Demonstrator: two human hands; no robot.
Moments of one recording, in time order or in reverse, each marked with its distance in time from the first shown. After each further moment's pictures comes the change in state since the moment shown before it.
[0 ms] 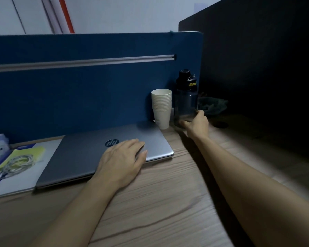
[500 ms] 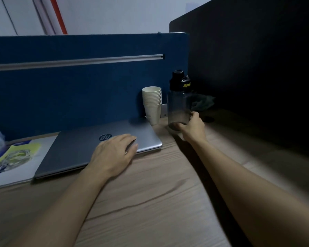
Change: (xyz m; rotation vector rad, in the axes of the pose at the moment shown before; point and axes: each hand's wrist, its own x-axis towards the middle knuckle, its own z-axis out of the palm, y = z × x) left_hand -0.001 -0.001 -0.001 -0.003 -0.018 -0.012; right_hand -0.040 0.011 -0.038 0.046 -0.062 -0.033
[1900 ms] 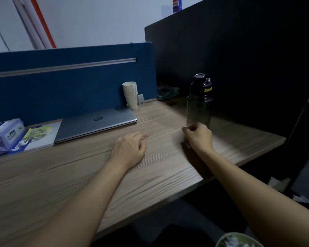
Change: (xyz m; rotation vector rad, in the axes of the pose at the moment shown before) left_hand -0.130 0.146 -0.048 -0.129 0.060 0.109; right_hand -0.214 0.020 -0.181 0.037 0.085 0.116
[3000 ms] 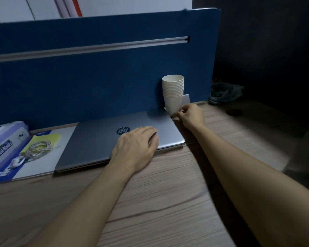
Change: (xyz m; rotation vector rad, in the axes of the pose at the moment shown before) left_hand 0.117 -0.160 0.041 0.106 0.005 -0.128; right_hand 0.213 -0.067 0.271 -0.181 -0.237 -0.195
